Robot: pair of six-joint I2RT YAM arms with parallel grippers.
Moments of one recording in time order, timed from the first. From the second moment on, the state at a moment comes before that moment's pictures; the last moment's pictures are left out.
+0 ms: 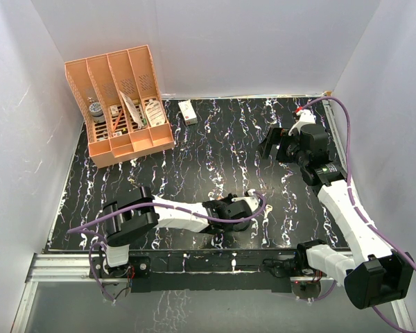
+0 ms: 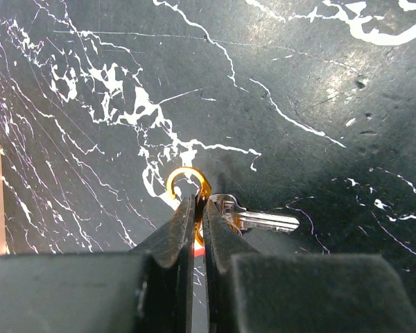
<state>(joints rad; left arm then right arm) -1.29 1.86 1.04 -0.18 -0.69 0.10 0.20 1.04 0.93 -0.35 -0.15 0.32</state>
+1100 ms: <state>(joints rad) -1.28 1.81 1.00 -0.07 -0.69 0.10 0.20 1.04 0.92 -0.35 -0.13 0.32</state>
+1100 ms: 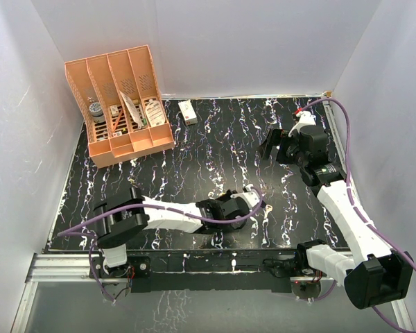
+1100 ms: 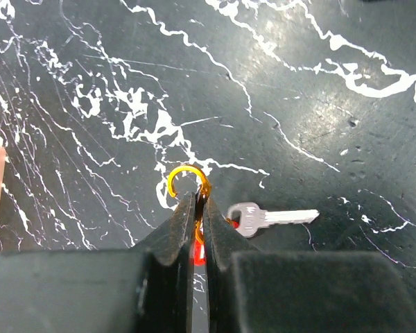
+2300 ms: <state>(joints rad) -0.99 1.40 1.25 -0.02 -0.72 -0.03 0.20 1.09 0.82 -0.38 -0.16 0.35</state>
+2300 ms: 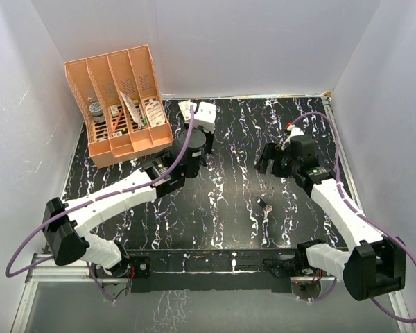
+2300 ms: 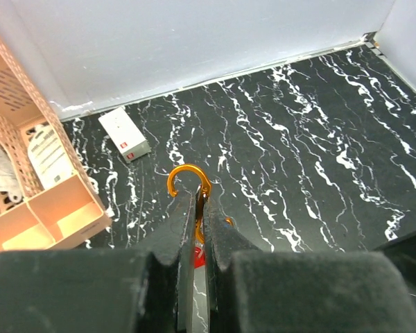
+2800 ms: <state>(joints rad) -0.88 1.42 1.25 -0.08 -0.48 -0.19 0.32 1.01 0.69 -0.54 -0.08 0.54</state>
